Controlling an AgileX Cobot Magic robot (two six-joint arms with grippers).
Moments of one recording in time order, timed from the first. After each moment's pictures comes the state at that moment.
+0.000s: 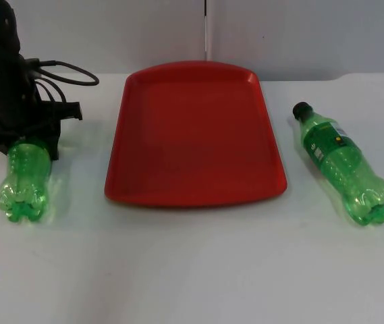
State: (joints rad) right arm 0.13 0.00 -0.52 -0.06 1.08 0.05; left arm -0.03 2.43 -1.79 0.02 0.88 -0.31
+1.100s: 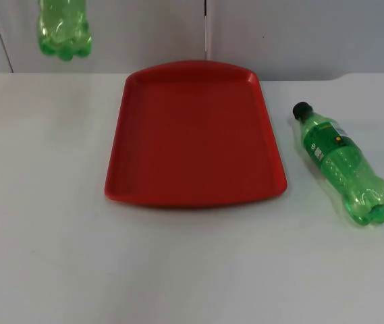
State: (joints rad) right arm 0.13 0.00 -0.52 -0.06 1.08 0.05; left arm -0.04 2.04 -1.79 -0.76 0.57 0.41
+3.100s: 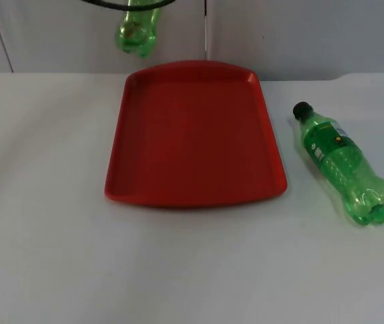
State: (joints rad) right arm 0.13 0.00 -0.52 -0.06 1.08 0.05; left arm -0.27 2.37 -2.02 -1.67 0.14 1.84
